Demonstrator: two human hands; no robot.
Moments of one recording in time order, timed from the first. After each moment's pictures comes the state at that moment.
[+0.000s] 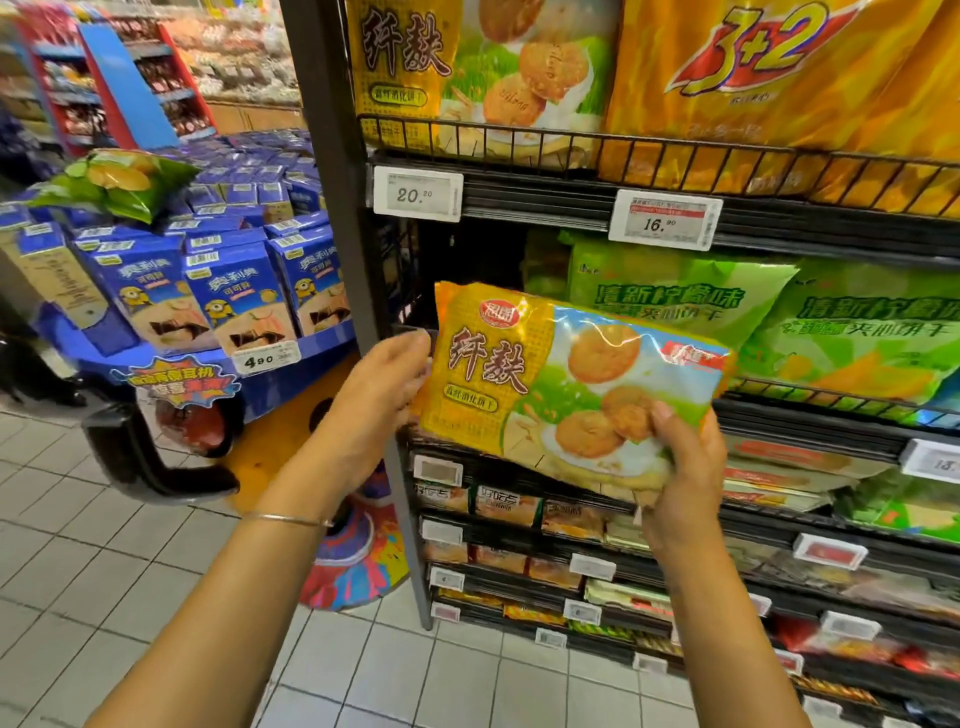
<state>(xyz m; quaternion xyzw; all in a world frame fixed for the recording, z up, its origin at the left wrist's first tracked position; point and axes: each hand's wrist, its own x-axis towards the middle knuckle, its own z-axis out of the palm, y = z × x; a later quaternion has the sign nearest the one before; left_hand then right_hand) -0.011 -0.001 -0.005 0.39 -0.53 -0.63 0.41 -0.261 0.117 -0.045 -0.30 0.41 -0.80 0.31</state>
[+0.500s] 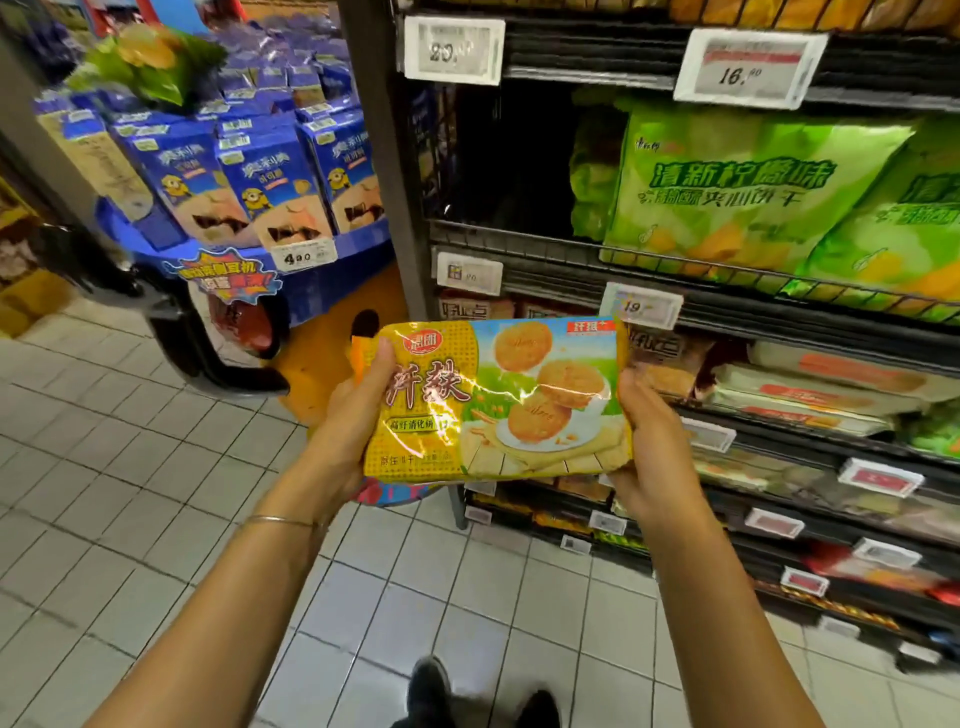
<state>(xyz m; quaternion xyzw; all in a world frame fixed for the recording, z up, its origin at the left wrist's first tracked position) 0.038 0.071 -0.079 0.49 -0.37 -0.66 0.44 -0.221 0.146 -0.091 -0.20 0.52 -0.62 0.55</state>
